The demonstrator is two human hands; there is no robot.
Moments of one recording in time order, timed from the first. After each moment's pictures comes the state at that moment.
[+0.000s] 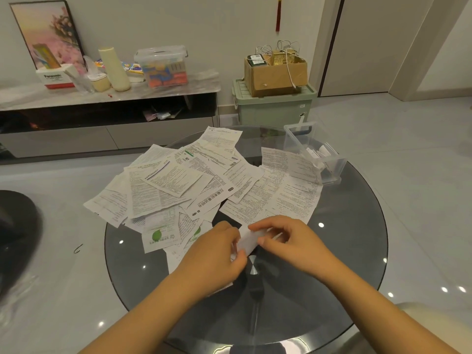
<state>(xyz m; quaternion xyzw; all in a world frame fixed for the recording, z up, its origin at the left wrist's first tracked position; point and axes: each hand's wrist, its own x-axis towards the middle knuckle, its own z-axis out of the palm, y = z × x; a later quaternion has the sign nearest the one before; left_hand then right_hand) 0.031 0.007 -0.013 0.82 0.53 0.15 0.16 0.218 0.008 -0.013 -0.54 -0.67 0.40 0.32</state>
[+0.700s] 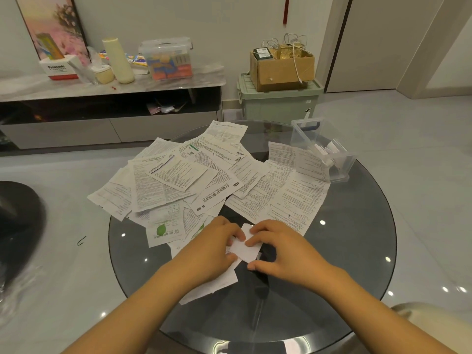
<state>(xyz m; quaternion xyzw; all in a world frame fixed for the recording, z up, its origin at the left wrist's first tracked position) 0.016 0.018 -0.016 0.79 0.54 0.09 0.27 0.203 0.009 -0.033 -0.50 -0.82 0.24 0.15</state>
